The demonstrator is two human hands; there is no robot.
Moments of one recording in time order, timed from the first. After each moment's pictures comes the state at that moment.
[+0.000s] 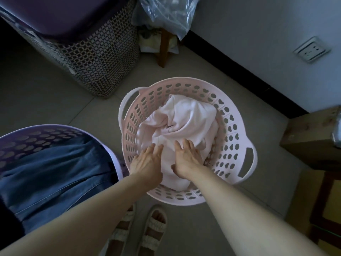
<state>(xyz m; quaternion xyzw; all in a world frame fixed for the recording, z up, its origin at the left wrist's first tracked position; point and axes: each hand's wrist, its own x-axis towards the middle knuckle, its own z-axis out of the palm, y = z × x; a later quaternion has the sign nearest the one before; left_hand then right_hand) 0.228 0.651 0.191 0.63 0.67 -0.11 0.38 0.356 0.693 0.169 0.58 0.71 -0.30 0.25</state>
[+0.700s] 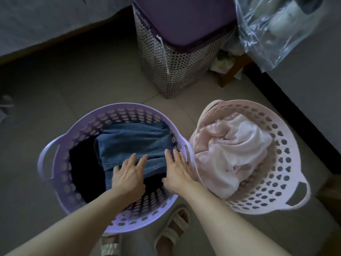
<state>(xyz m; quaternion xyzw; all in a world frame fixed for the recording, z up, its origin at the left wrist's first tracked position) 0.039 0.490 0.227 0.47 0.79 -0.15 0.37 0.161 0.574 0.215 0.43 0.80 -0.30 0.29</state>
